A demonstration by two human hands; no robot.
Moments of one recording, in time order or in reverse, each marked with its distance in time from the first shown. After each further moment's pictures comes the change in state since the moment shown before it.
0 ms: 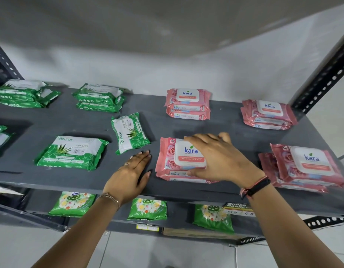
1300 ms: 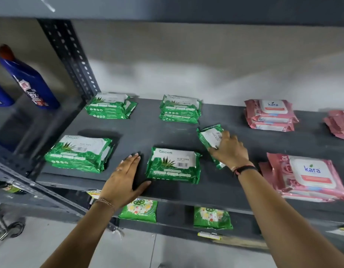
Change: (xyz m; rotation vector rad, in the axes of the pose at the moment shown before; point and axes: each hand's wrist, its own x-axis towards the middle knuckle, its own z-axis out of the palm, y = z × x) left_hand -0.097 -0.228 -0.107 0.142 -0.027 -0.171; right_hand 0.177 -0.159 0.037 0.368 0.044 0.672
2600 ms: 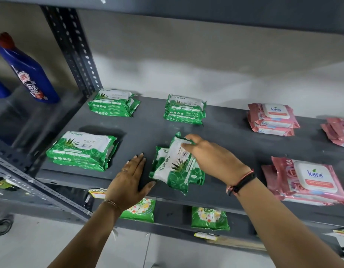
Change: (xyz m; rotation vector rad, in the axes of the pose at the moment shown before) left_hand -0.003 -0.007 0.011 -0.071 -0.015 0.054; right_hand -0.055 -0.064 -0.017 -0.423 -0.119 -0.745
